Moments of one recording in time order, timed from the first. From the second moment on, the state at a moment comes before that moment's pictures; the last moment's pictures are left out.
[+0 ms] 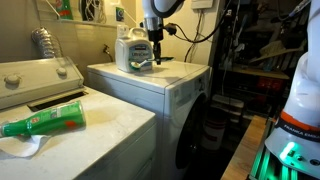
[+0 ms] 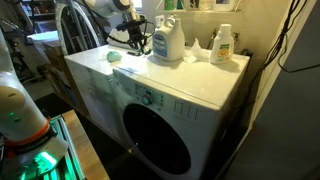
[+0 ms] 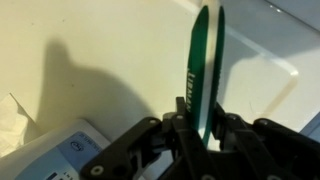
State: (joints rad) arm 0.16 0.17 0.15 -1.81 -0.32 1.97 -0.28
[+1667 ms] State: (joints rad) arm 0.13 -0.19 0.10 -1.80 -0.17 1.44 -0.42
